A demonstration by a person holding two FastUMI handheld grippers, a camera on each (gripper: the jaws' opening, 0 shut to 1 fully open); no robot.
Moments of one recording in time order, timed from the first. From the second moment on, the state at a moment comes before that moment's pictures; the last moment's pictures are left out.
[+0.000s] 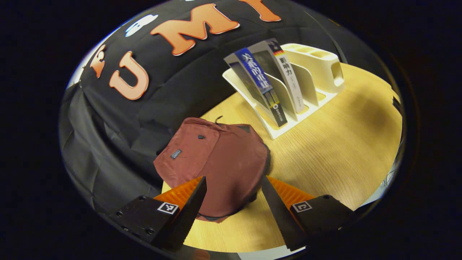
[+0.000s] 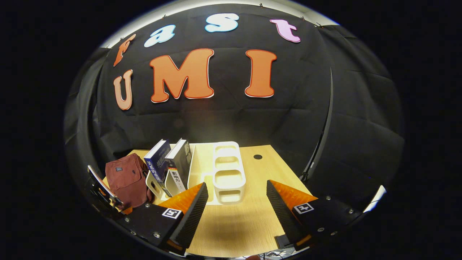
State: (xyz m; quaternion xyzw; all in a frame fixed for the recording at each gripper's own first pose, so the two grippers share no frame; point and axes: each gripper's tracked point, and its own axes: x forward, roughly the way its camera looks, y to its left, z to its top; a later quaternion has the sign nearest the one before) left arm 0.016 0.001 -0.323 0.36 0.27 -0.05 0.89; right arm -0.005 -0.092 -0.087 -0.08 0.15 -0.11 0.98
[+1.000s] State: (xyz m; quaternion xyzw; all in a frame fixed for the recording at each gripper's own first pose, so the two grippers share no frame) left arm 0.069 0.009 -0.371 0.41 0.32 -0.08 0.85; right arm -0.008 -0.105 -0.102 -0.07 0.18 -0.10 0.98
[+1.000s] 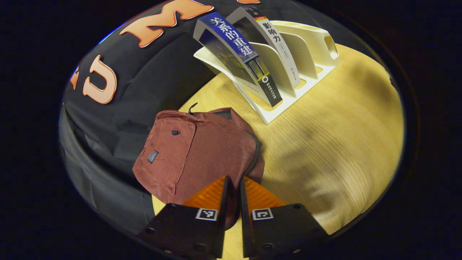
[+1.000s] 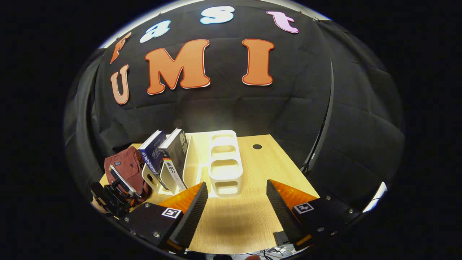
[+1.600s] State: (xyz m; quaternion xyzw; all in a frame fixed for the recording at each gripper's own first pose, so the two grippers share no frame) left arm 0.065 0.007 -0.345 0.38 0.39 -0.11 0.83; right arm -0.007 -0.087 -0.098 -0.01 0.19 -0.08 0.98
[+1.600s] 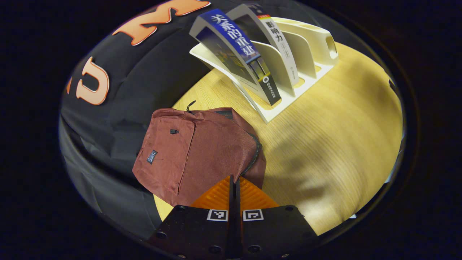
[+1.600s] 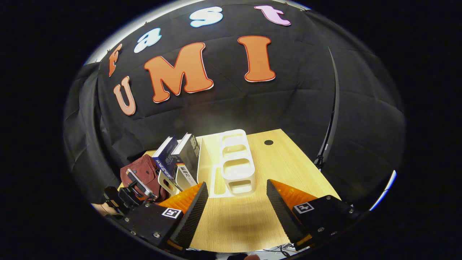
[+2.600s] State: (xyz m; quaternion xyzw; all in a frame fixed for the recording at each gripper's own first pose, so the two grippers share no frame) left arm 0.180 0.107 -0.122 0.30 0.35 -0.24 0.86; right arm 0.049 0.134 -0.059 -0.01 0.26 -0.05 0.96
